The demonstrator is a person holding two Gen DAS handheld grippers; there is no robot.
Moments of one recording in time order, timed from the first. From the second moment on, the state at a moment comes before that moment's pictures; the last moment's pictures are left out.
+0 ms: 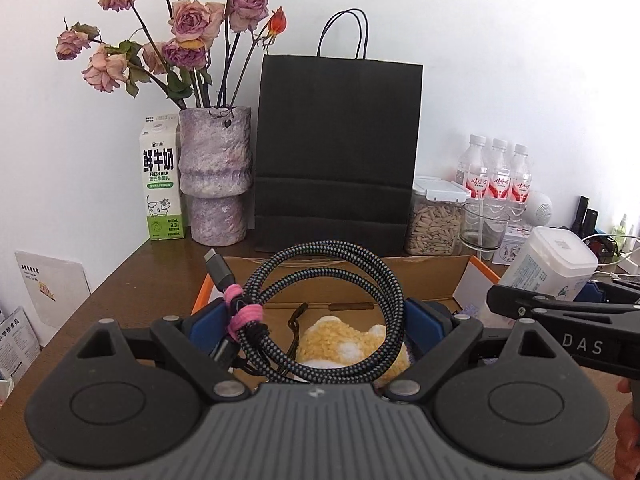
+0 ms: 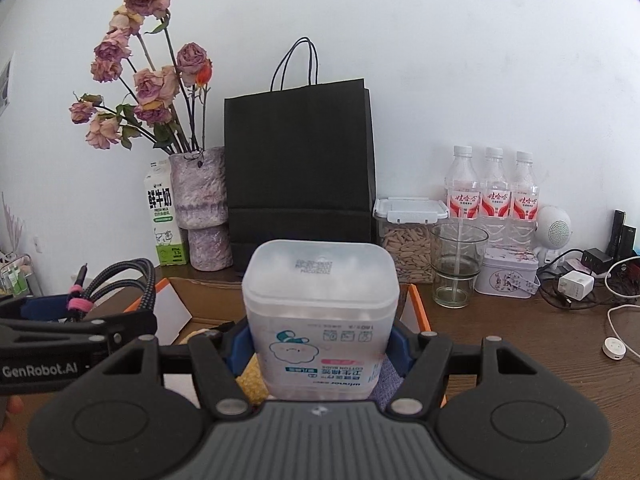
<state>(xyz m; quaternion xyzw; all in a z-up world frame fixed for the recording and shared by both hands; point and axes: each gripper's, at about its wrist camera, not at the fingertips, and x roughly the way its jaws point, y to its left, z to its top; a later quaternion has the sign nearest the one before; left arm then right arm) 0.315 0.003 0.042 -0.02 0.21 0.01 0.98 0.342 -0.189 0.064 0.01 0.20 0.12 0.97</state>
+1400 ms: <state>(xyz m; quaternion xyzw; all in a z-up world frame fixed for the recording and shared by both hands) 0.343 0.007 0.029 0.00 0.22 0.05 0.98 0.375 -0.177 0.059 -0.03 0.24 0.14 0.96</state>
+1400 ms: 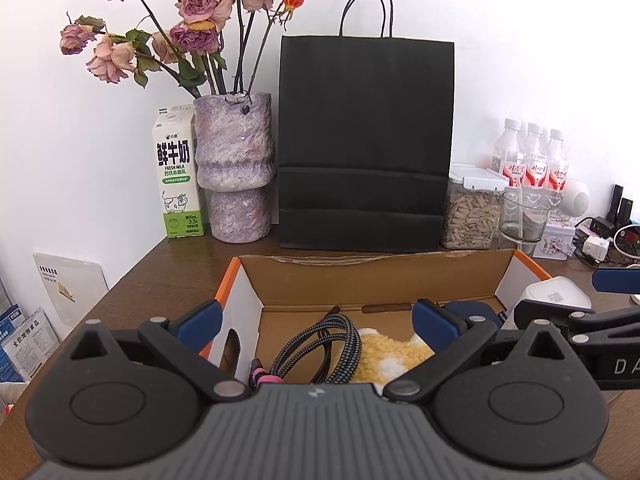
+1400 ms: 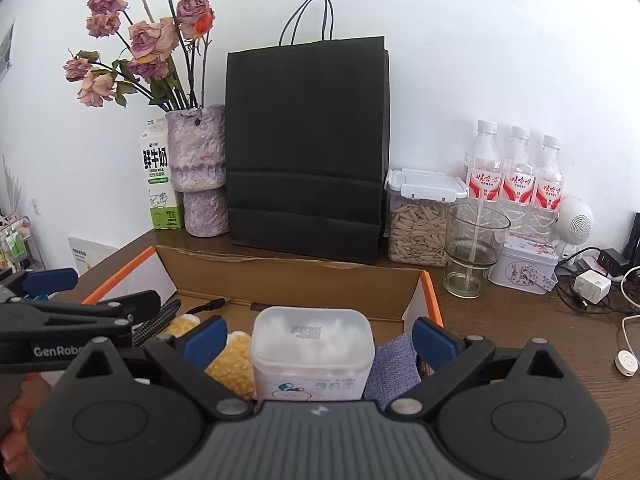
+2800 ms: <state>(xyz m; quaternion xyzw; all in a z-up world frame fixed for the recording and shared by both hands) 0.202 0.035 0.003 -0.04 0.27 0.06 0.96 0.223 -0.214 0.023 -0.03 0.28 0.14 0.95</state>
